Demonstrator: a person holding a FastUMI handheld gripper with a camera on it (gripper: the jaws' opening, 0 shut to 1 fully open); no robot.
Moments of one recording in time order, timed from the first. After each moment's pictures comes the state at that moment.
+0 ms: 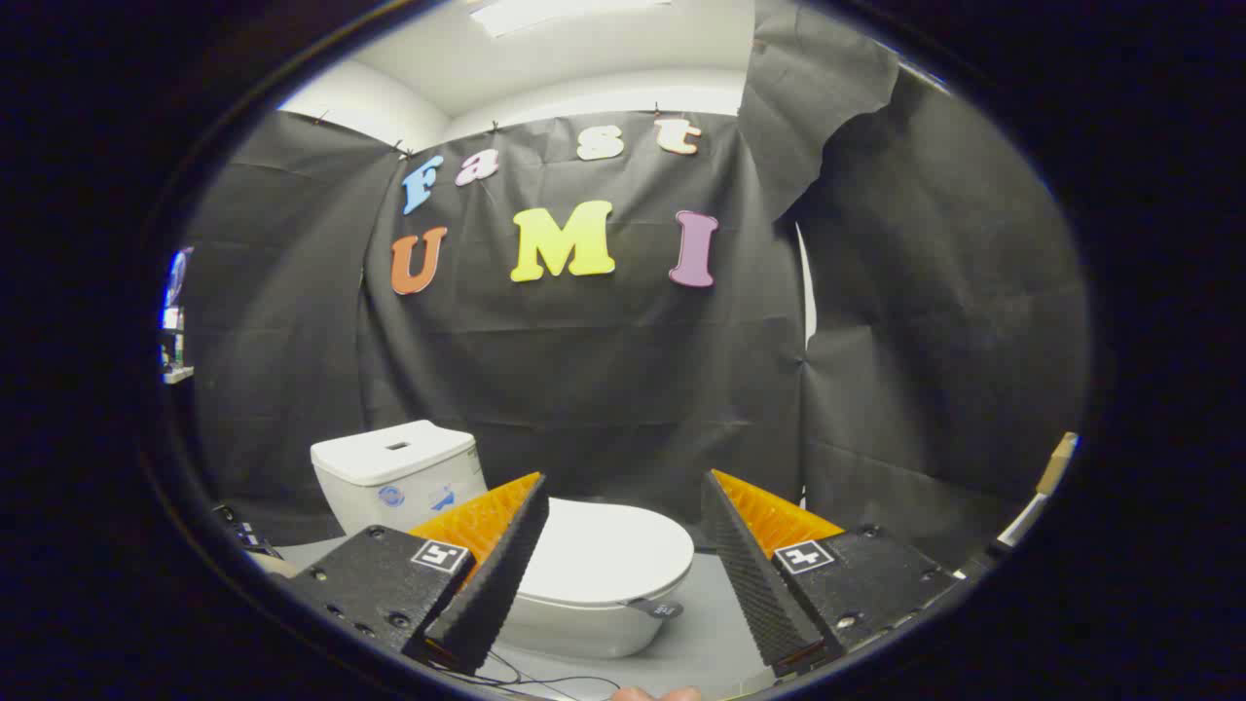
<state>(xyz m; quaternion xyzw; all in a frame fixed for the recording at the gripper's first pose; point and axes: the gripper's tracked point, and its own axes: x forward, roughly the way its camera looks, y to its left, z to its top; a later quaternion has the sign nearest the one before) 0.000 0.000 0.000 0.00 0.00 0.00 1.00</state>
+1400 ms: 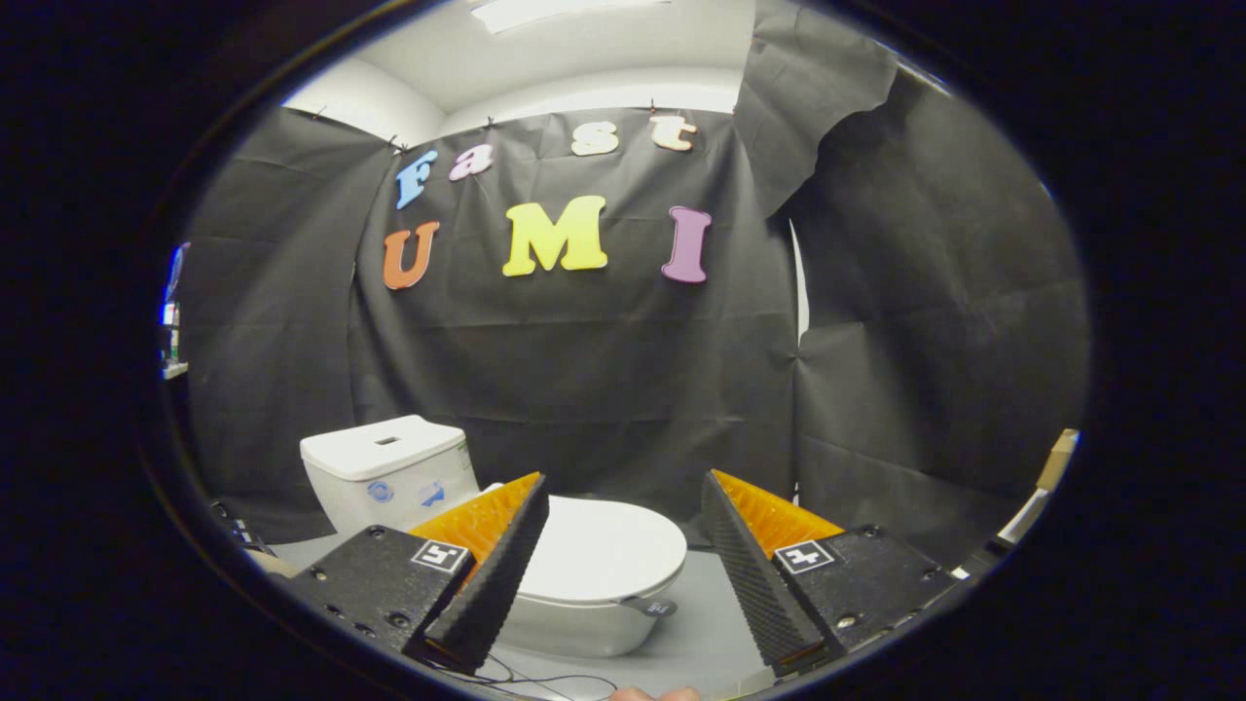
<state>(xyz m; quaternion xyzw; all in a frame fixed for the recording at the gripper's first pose) 0.007 -0.006 -0.011 0.00 0.01 -0.02 1.00</state>
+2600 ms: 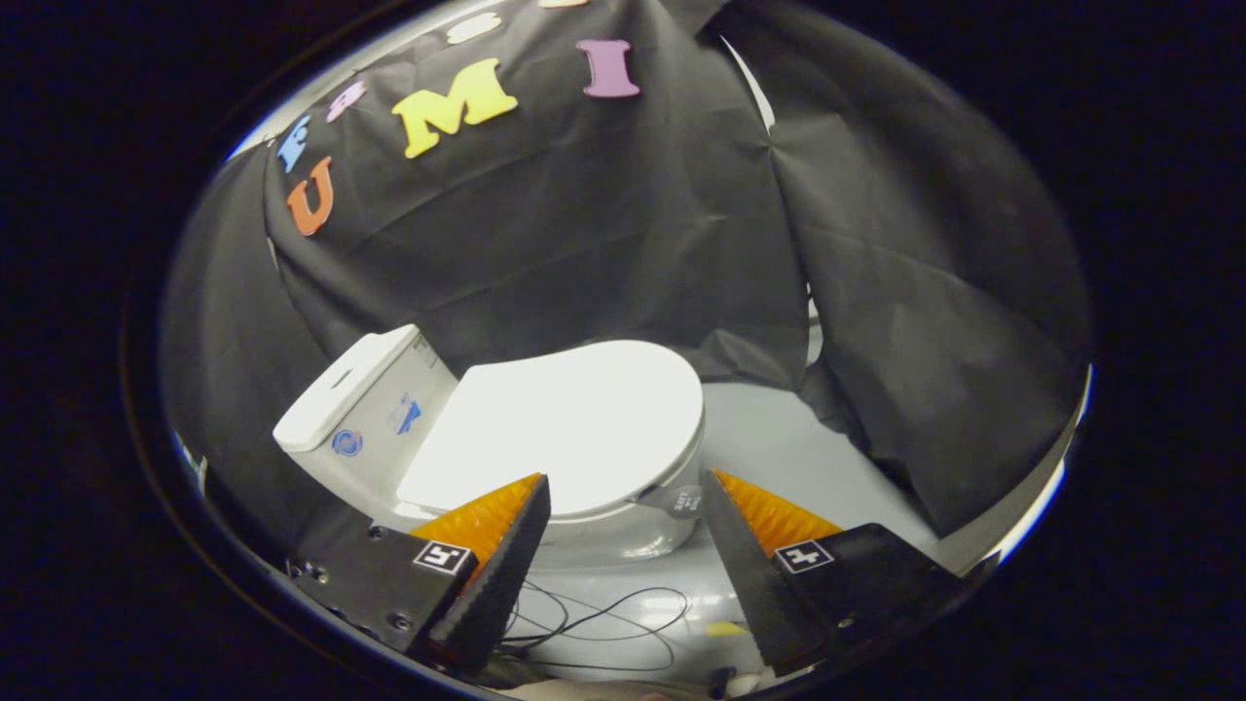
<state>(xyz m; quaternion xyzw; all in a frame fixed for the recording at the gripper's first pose) 0.070 -0.020 -0.150 0.17 0.31 -0.03 0.94</state>
